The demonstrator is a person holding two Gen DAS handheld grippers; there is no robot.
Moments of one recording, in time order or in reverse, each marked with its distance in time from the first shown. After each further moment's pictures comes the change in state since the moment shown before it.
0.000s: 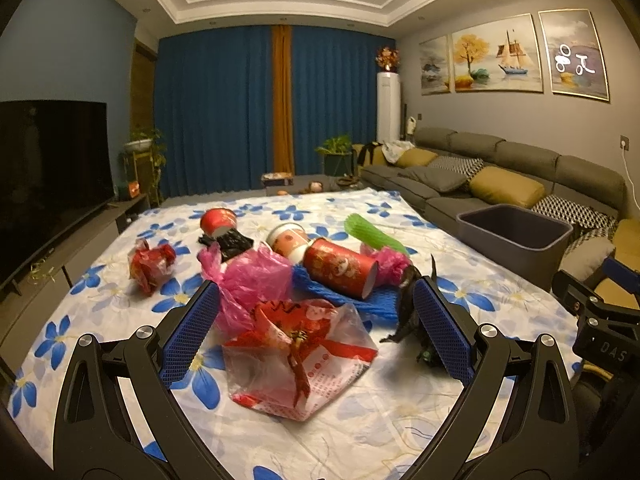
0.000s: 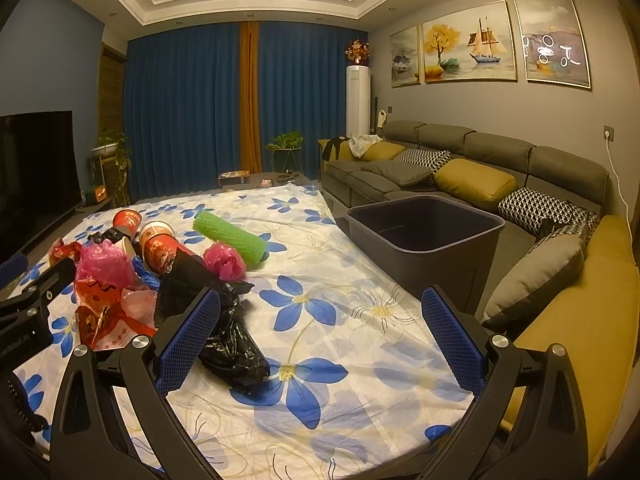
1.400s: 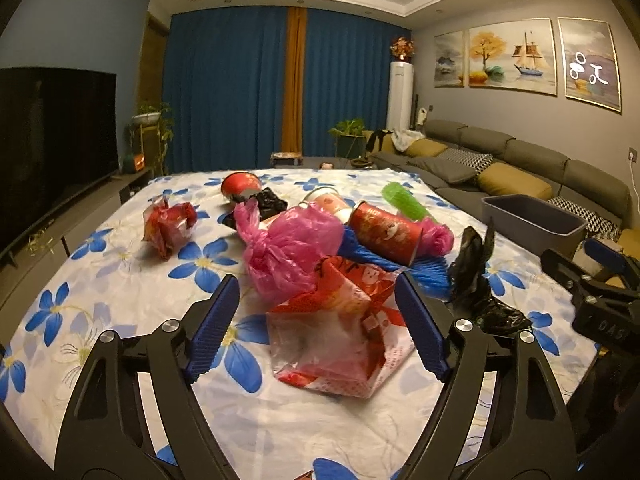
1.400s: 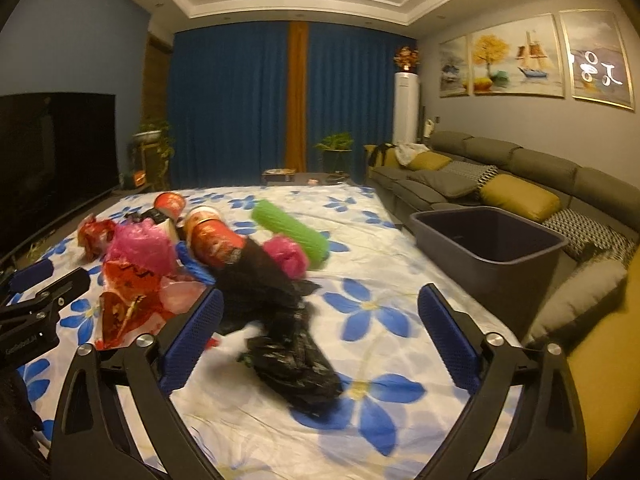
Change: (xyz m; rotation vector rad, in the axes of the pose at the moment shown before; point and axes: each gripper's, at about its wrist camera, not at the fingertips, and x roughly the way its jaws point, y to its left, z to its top) left arm 0.020 0.055 -0.032 -0.064 0.070 -0.004; right arm 0.032 0.051 -0.011 -0.098 -0.018 0.157
